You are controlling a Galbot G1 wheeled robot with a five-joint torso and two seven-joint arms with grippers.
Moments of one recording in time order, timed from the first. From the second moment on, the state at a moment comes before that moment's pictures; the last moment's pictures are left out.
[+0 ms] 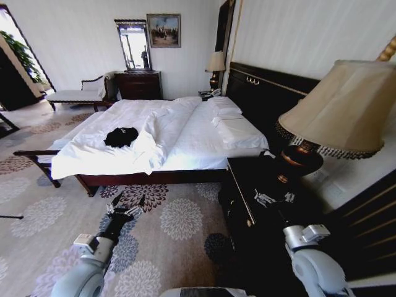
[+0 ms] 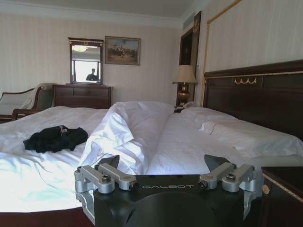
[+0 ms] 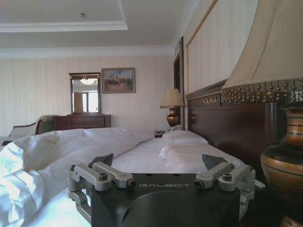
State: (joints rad) left arm 1.81 -1.12 -0.70 -2.35 -0.50 0.09 -0.09; right arm -1.70 1.24 0.79 2.25 0.44 -0.02 -0.02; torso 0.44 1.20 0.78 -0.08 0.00
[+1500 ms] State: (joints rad) left arm 1.78 -1.13 -0.66 -2.33 -0.47 0.08 -0.10; right arm -1.82 1.35 0.77 2.29 0.25 0.05 -0.03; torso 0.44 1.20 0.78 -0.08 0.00
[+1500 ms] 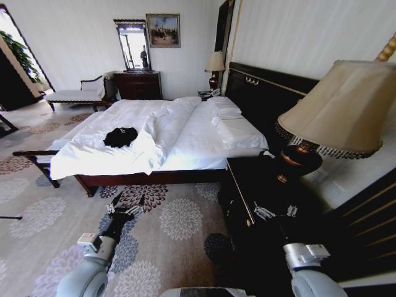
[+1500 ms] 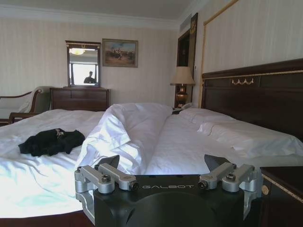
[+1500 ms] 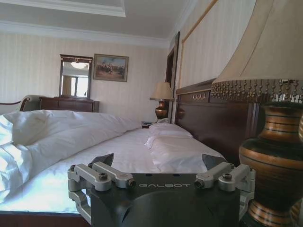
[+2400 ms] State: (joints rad) left arm 1.76 -1.13 -0.63 -2.30 -0.46 0.08 -0.11; right arm -1.78 1.34 0.74 2.26 0.25 0.02 -0.02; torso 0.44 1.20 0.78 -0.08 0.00
